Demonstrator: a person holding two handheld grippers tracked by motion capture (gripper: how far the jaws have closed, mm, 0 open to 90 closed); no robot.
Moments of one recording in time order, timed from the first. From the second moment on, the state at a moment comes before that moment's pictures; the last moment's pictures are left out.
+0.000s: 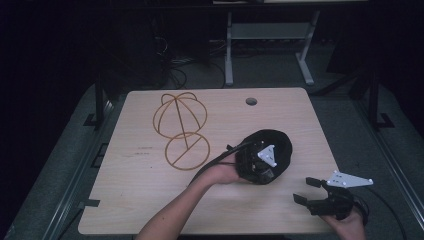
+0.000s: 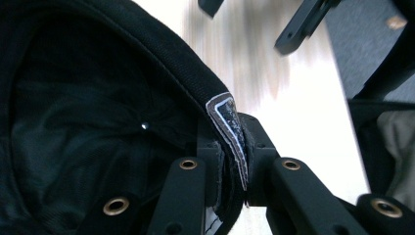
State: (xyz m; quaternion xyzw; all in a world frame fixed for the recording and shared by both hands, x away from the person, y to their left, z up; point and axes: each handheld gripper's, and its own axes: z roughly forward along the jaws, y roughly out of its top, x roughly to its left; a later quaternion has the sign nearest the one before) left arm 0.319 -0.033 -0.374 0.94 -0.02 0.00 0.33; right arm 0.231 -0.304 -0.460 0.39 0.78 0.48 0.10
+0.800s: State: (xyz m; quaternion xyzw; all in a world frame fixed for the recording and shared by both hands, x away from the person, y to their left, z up) left arm 0.325 0.008 -0.311 0.90 0.01 -0.03 0.44; right arm 0.260 -0.271 -0.430 0.34 0.75 0.55 0.11
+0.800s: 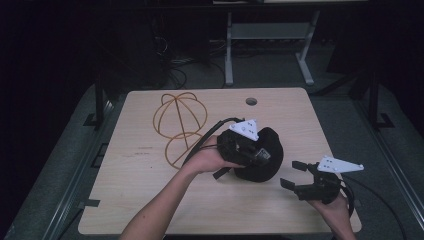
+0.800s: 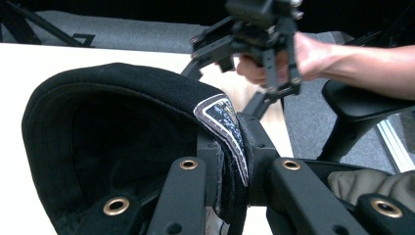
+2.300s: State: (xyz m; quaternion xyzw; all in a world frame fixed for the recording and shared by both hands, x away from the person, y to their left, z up) left arm 0.301 0.038 -0.309 0.90 -0.02 0.00 0.43; right arm 0.259 -0.277 -0.390 0.29 0.75 0.59 0.12
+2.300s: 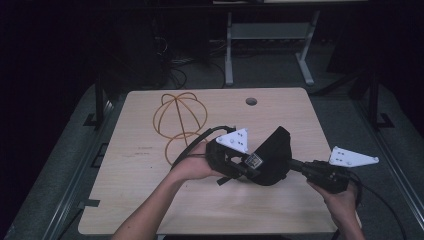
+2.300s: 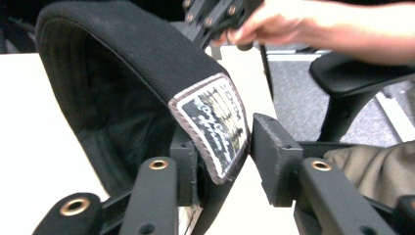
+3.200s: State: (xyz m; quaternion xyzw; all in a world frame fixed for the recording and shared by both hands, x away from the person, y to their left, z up) left arm 0.283 0.116 -0.343 0.89 0.06 0.07 0.44; right arm 0.269 -0.284 -0.333 0.26 0.77 0.56 0.16
